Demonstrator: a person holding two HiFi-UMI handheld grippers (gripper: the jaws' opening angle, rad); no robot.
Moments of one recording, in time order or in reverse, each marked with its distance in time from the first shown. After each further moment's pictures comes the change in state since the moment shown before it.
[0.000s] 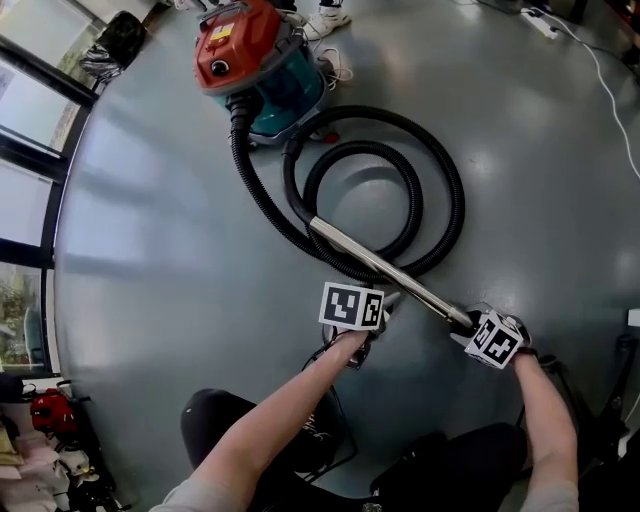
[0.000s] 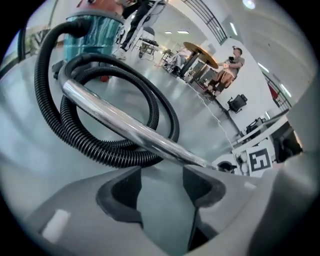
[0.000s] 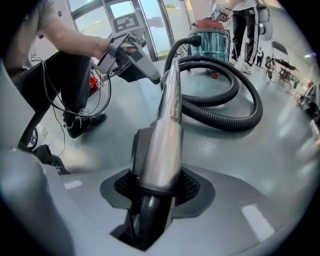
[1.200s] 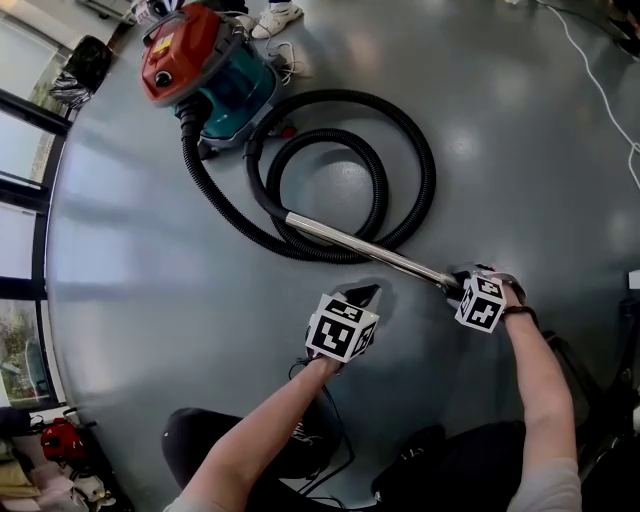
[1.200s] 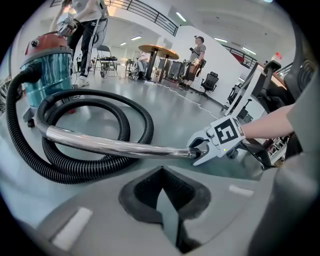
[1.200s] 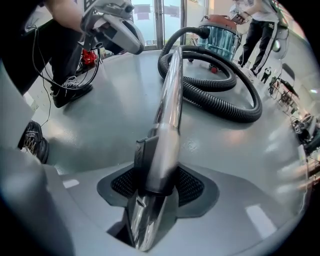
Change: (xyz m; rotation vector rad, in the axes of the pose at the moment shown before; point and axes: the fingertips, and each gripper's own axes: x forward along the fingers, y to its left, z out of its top) left arm 0.017 -0.049 -0.010 0.431 -0.063 -0.001; right arm 0.037 -0.068 -0.047 -0.158 0.116 -0.144
